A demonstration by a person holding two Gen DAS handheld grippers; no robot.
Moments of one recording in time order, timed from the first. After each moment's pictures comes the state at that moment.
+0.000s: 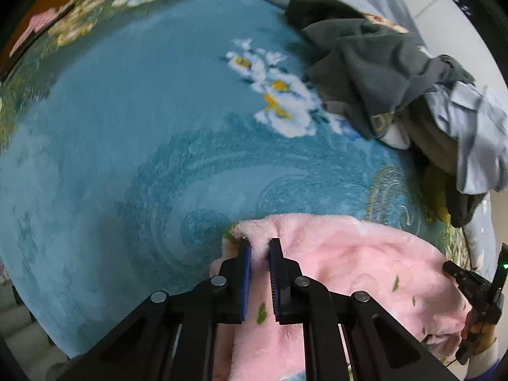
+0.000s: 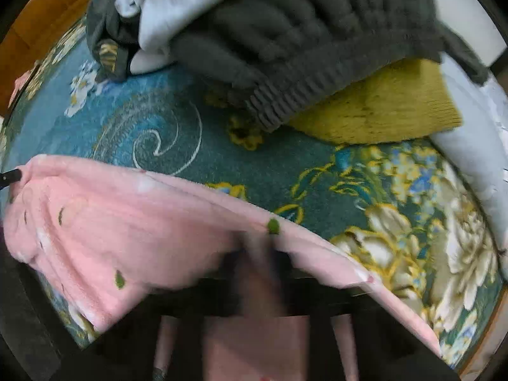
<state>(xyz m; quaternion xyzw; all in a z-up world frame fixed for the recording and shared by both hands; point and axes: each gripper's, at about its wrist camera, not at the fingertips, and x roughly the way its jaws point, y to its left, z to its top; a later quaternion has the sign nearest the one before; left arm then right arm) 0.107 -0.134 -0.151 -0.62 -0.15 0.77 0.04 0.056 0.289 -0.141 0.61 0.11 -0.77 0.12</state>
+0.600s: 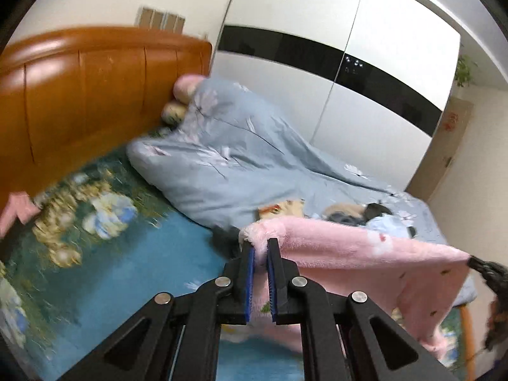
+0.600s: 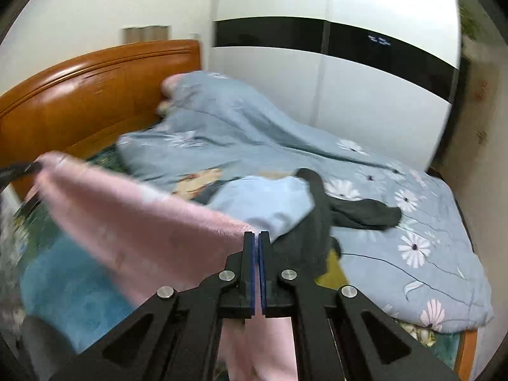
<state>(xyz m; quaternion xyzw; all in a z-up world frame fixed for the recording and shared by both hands) 0.057 -0.181 0.097 -0.33 -0.08 0.93 0.16 0.107 0.257 0.119 0.34 0.10 -0.93 0.13</state>
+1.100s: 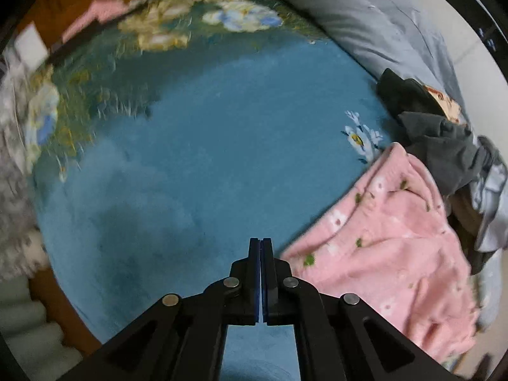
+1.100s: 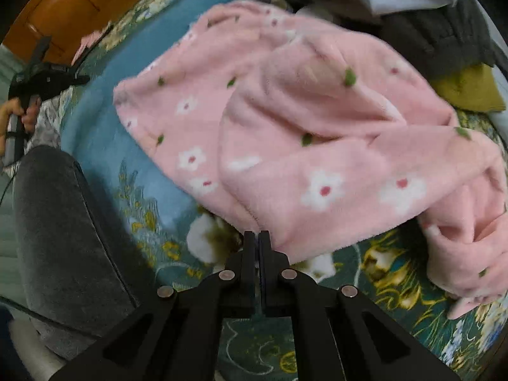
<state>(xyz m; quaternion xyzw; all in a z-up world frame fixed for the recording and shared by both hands) 0.078 -0.309 -0.139 -0.60 -0.18 0.77 -0.03 0.200 0.151 -0.133 0.65 0.09 -0.72 0.25</state>
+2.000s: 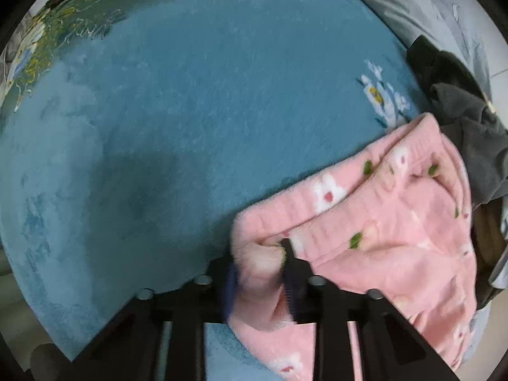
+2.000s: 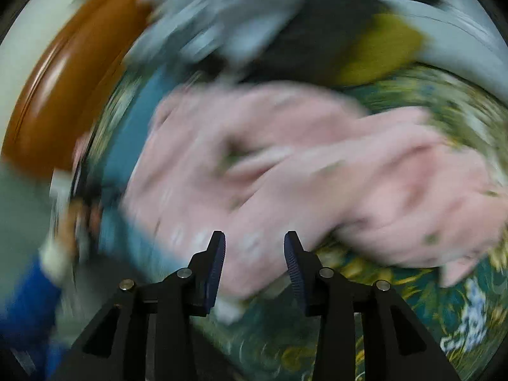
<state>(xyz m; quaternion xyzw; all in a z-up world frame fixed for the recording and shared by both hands) 0.069 -0.242 -0.212 -0.63 -0.24 0.73 -0.08 0.163 0.343 -0.068 0.59 -0.19 -0.78 0.11</state>
